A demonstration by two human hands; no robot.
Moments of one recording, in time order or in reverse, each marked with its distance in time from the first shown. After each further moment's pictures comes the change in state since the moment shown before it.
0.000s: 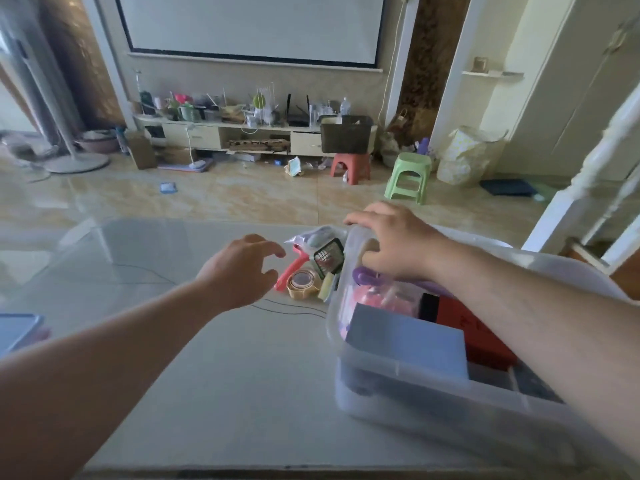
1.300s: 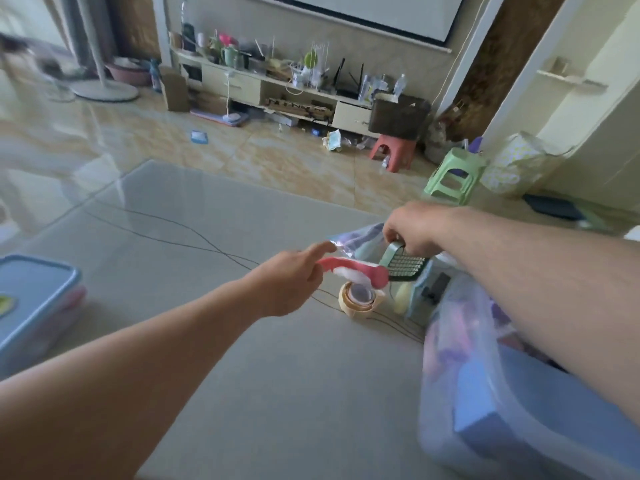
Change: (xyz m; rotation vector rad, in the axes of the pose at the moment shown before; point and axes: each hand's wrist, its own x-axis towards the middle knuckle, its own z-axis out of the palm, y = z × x) left_hand 0.014 -0.112 0.060 -0.313 -0.095 0.053; right_hand 0.169 -0.067 0.081 -0.585 -0.427 0.018
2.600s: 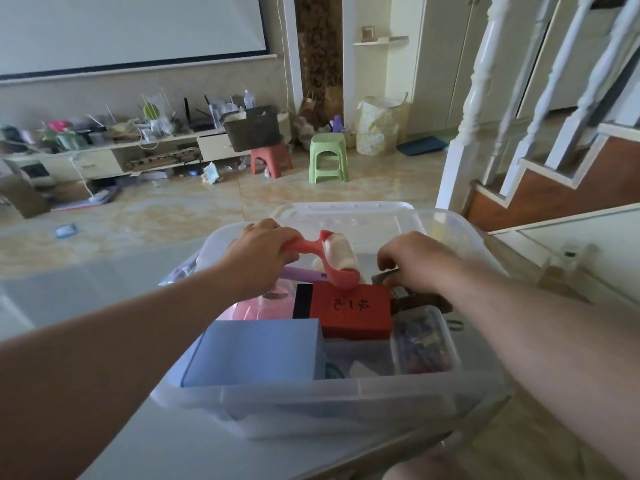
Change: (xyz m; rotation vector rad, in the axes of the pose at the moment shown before) left_hand 0.092 0.314 0.104 0.290 -0.062 0.255; right_hand -0.242 0.256 0.237 0.517 0.240 0.292
